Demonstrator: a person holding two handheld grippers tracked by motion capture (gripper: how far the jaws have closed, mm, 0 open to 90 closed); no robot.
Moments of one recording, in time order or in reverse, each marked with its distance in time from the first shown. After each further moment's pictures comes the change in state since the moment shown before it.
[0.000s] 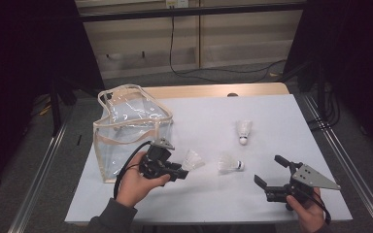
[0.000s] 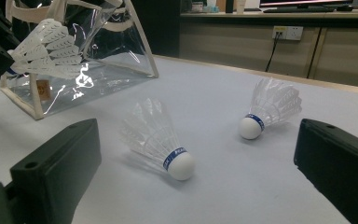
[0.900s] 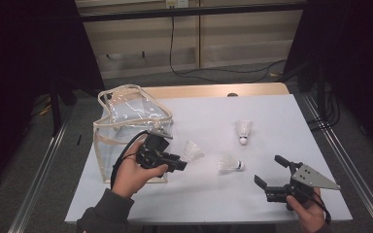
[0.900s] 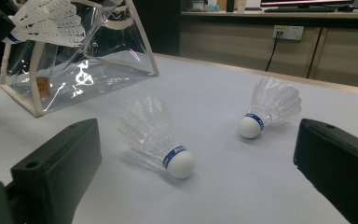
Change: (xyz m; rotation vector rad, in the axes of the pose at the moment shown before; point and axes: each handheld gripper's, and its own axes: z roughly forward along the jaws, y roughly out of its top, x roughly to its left) left arm 0.001 0.023 -0.019 -0.005 0.004 0.001; right arm 0.000 0.000 0.000 0.006 0.001 -0.012
